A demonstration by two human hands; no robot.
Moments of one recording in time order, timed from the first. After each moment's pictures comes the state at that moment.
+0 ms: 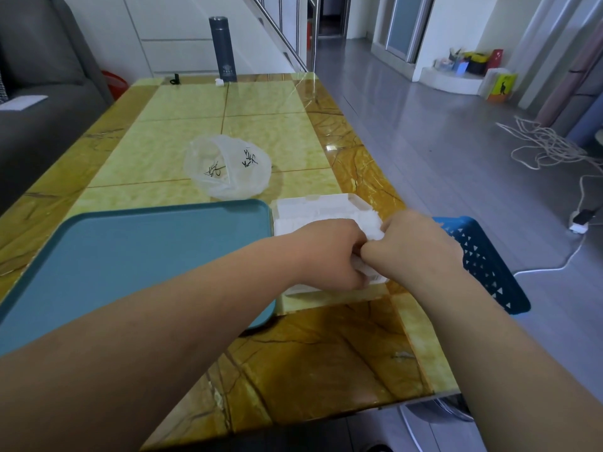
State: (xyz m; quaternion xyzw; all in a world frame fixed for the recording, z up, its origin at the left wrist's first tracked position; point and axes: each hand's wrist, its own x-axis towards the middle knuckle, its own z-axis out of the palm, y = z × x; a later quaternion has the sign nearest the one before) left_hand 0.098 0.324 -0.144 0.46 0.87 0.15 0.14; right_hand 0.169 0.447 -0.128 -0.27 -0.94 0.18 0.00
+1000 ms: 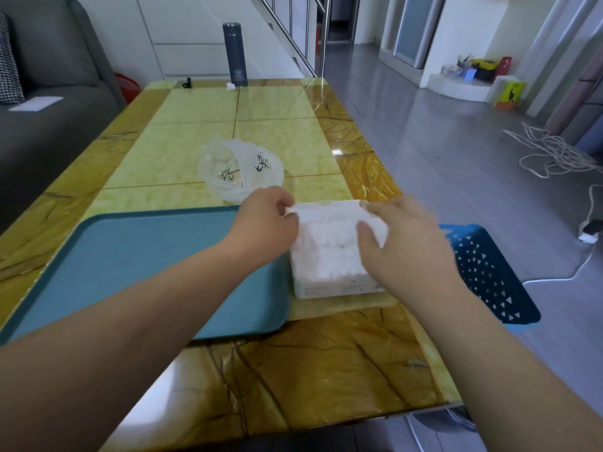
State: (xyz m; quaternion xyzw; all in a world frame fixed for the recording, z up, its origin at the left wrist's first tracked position) left_hand 0.051 0.252 -0.155 0.14 0.89 0.44 0.00; right_hand 0.169 0.428 -0.142 -0.15 -0.95 0.18 0.19
